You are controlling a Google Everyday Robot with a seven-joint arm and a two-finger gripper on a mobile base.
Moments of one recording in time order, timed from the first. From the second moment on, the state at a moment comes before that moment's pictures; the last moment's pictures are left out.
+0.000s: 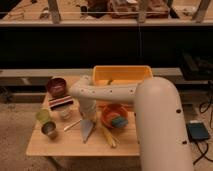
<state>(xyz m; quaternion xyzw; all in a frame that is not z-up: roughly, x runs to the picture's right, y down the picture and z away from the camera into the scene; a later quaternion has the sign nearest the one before) -0.091 0.171 0.850 -0.35 -0.19 -0.56 0.73</state>
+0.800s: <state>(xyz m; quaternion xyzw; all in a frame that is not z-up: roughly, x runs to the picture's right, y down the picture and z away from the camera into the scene) -0.165 0.245 0.798 -0.33 -0.24 -0.64 0.65</state>
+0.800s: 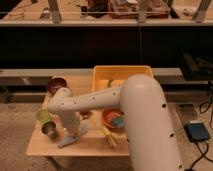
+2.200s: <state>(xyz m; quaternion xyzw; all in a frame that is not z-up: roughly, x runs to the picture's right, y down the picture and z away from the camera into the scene) -0.056 0.189 0.826 -0.33 -0.20 -0.56 0.73</state>
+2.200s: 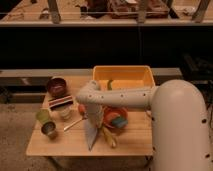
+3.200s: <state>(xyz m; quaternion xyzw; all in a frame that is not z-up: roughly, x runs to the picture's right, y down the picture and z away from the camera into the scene) -0.188 0.255 0.792 -0.31 -0.24 -0.67 0.63</state>
